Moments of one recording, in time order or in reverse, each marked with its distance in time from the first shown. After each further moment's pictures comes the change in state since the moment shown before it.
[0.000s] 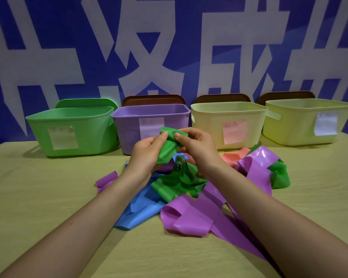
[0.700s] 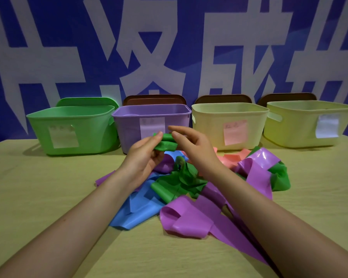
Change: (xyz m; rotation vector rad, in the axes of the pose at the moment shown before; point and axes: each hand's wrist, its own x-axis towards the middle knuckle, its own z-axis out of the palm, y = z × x) left_hand 0.004 0.004 -0.007 -0.284 -0.098 -0.047; right_hand -0.001 0.005 -0.004 -0.248 -0.095 -0.251
